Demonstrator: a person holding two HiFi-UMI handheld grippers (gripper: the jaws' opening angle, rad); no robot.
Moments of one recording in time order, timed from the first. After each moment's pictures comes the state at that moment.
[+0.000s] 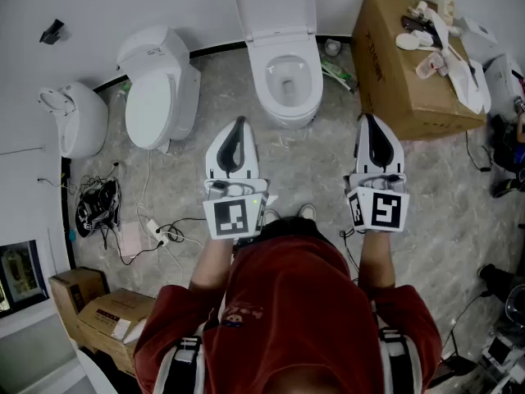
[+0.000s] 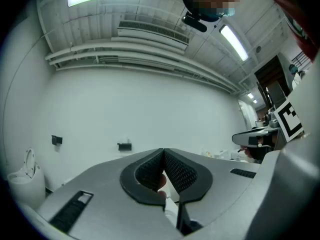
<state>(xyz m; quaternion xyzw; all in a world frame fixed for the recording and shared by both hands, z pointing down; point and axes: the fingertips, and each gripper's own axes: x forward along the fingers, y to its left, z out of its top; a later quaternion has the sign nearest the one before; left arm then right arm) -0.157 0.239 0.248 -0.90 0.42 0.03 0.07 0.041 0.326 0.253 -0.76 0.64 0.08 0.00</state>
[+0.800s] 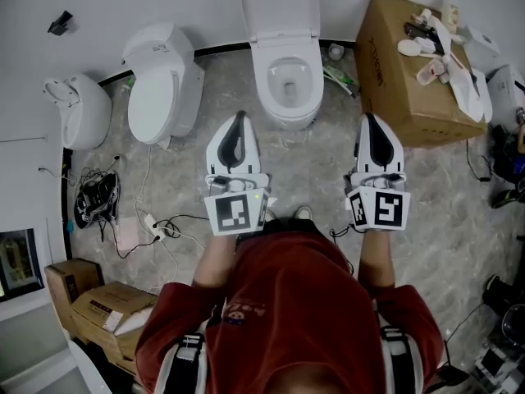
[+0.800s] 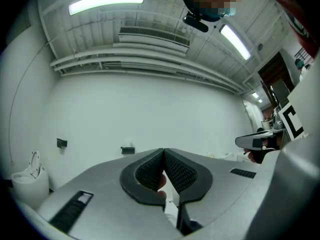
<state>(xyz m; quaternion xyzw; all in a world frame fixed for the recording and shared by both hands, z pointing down) -0.149 0.251 0.229 -0.89 0.44 0.05 0.09 0.048 0.335 0.243 -0.75 0.66 0.07 0.04</state>
